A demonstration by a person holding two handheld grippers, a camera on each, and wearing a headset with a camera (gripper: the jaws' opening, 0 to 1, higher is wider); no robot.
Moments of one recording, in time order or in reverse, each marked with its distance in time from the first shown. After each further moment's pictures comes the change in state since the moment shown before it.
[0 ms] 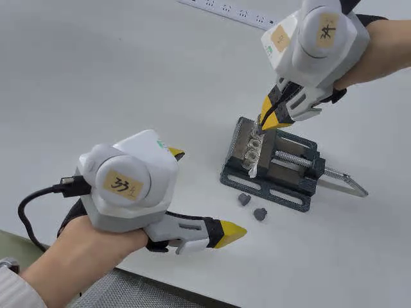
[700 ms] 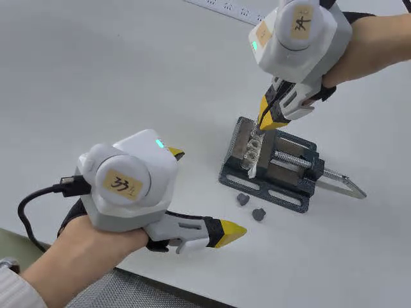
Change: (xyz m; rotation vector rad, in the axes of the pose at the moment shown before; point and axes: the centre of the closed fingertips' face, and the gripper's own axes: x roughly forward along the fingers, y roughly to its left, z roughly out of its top) left arm 0.003 0.000 -0.001 -0.019 -0.007 0.001; right arm 0.003 0.003 0.003 0.078 0.074 0.038
